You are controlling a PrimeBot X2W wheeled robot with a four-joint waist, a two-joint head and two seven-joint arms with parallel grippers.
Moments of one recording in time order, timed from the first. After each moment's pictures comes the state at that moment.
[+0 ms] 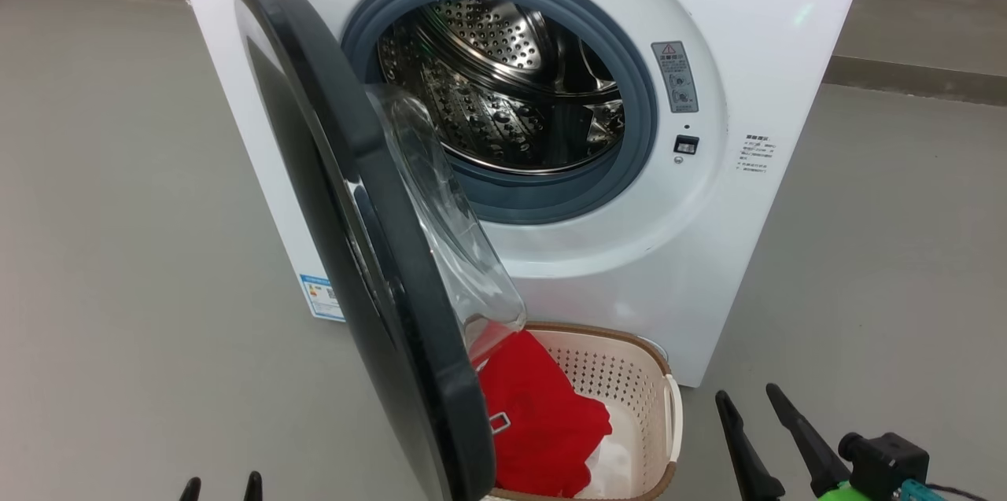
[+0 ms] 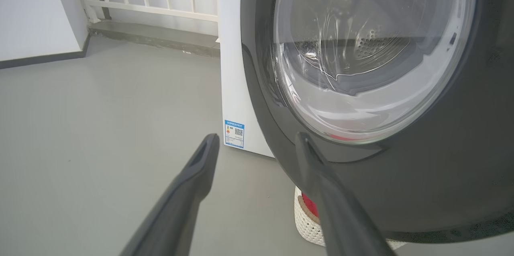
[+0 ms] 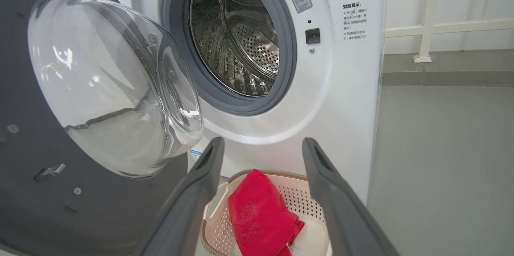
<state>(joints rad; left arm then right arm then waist) 0.15 0.06 0.11 0.27 -0.20 -0.13 -0.25 0.07 -0.08 0.14 0.29 0.46 0.12 -0.26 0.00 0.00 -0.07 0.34</state>
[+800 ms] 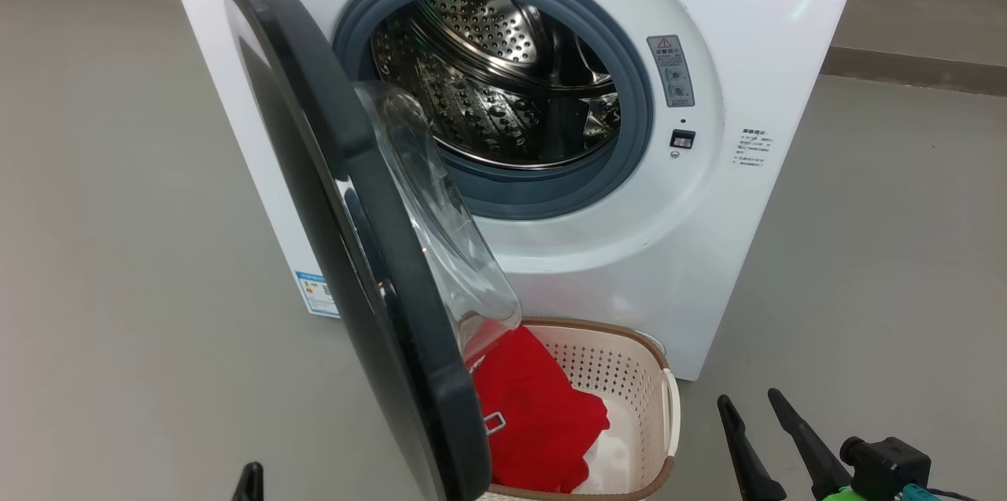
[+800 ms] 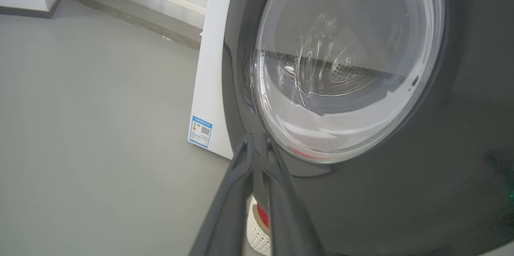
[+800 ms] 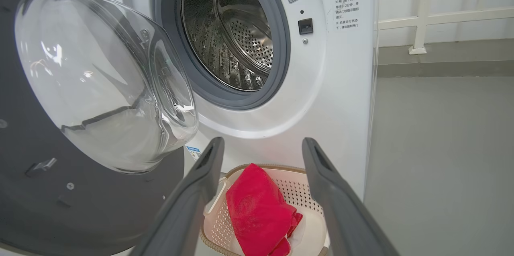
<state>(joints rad) 0.14 0.05 0.05 0.25 -0.41 -0.13 -0.25 0.08 -0.08 0.13 0.29 0.46 0.12 -0.26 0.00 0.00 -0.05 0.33</state>
